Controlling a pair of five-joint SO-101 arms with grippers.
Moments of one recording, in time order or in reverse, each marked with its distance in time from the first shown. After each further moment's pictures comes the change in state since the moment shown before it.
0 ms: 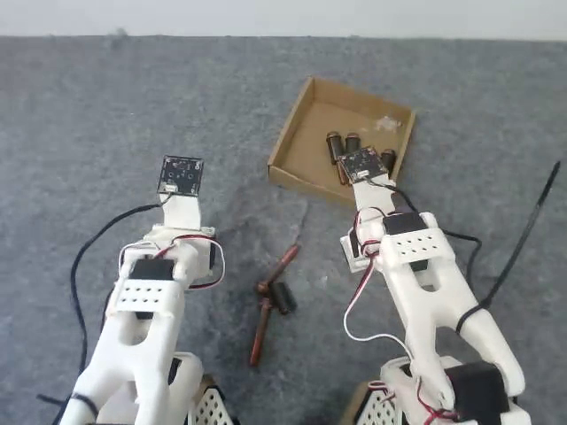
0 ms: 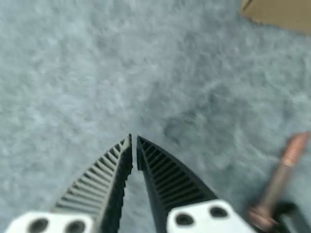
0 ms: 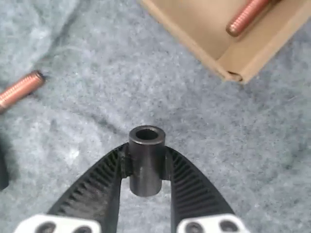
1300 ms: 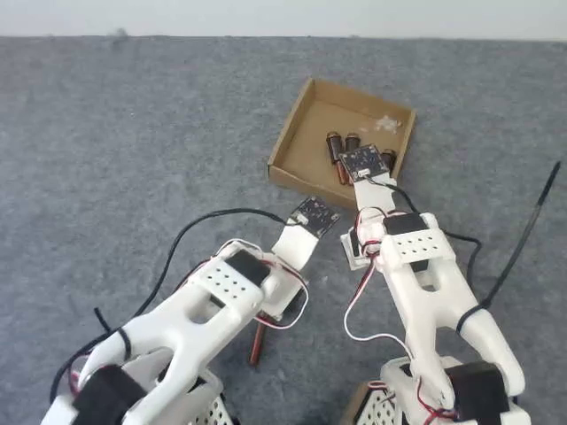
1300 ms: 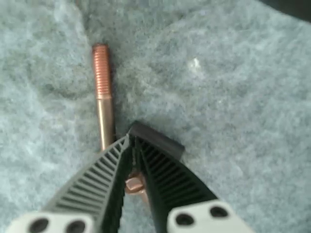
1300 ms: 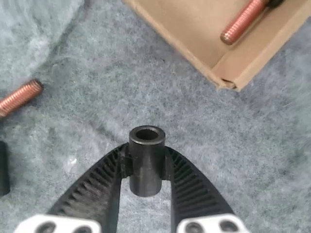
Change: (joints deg) left arm 35.6 17.8 -12.3 15.2 1.8; right arm 0.0 0.0 0.4 -1.5 0.0
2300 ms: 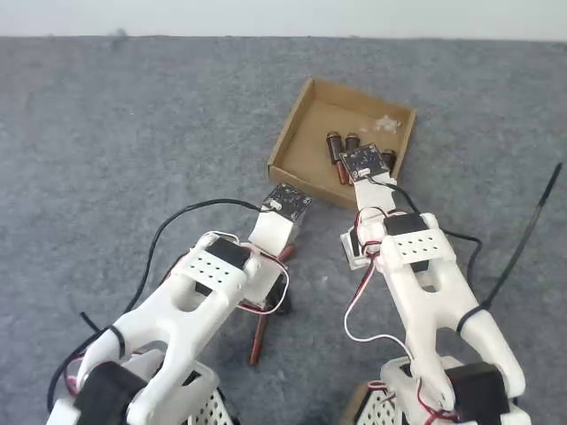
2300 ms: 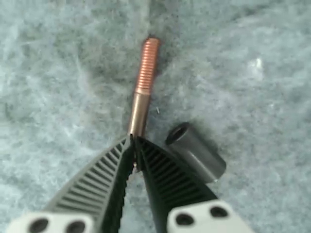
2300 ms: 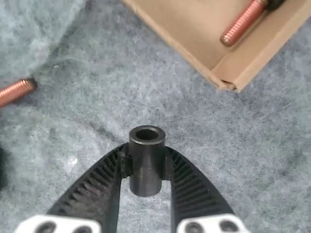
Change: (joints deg) left arm -9.2 0.9 0.3 0.3 -2.4; right arm 0.0 -0.3 0.0 0.0 0.0
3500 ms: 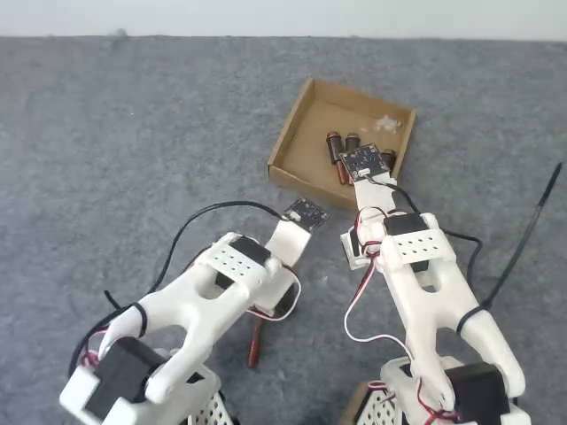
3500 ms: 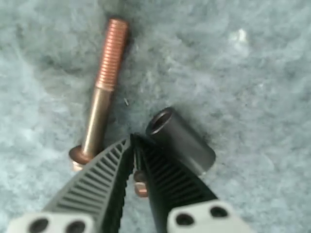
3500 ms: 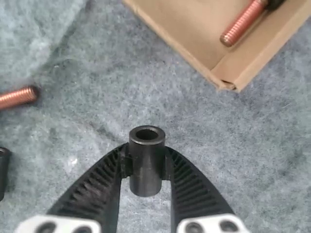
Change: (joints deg) left arm 4.5 8.9 -3.8 2.1 0.0; right arm 0.0 0.0 0.0 0.0 0.0
